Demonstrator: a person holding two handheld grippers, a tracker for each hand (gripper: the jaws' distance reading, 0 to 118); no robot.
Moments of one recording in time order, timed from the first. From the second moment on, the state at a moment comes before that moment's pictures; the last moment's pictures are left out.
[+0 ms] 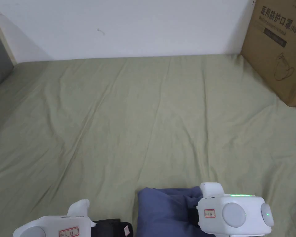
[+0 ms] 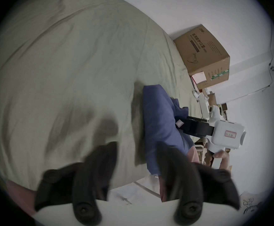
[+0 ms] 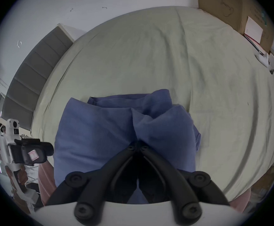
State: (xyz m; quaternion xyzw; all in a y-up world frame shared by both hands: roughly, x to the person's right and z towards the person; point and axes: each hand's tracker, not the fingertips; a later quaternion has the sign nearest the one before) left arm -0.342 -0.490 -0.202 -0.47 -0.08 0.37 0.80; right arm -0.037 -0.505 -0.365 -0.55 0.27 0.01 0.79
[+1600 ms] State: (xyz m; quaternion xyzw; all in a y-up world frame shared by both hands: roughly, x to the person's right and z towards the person) left arm -0.614 -0.460 -0.210 -0.61 0.29 0.00 0.74; right arm -0.067 -0.465 -0.355 -0.52 0.26 0.00 0.82
